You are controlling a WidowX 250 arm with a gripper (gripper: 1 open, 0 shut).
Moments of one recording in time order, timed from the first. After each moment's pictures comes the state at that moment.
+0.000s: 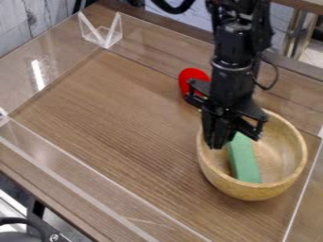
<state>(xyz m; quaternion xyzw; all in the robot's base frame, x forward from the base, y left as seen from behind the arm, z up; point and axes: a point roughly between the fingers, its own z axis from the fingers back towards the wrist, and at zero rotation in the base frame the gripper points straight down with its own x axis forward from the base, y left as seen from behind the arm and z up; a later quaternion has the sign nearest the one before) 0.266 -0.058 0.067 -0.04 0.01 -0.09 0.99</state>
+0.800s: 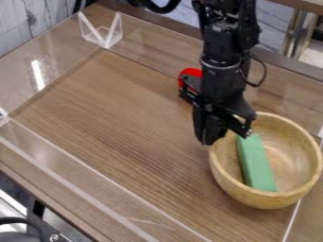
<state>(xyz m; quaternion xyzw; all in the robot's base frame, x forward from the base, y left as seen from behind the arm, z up) 0.266 -0.066 0.066 -0.04 -0.01 -0.14 0.99</state>
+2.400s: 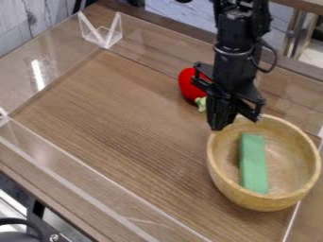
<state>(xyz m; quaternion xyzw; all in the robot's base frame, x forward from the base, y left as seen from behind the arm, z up) 0.295 -0.053 0.066 -0.03 -0.01 -0.14 0.99</state>
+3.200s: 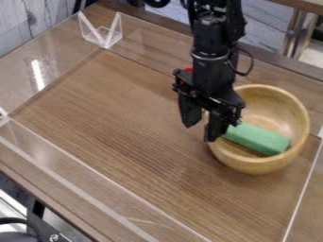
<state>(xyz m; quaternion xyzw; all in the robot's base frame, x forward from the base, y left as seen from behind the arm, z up) 0.279 -0.039 0.061 -0.04 0.00 -0.11 0.99</state>
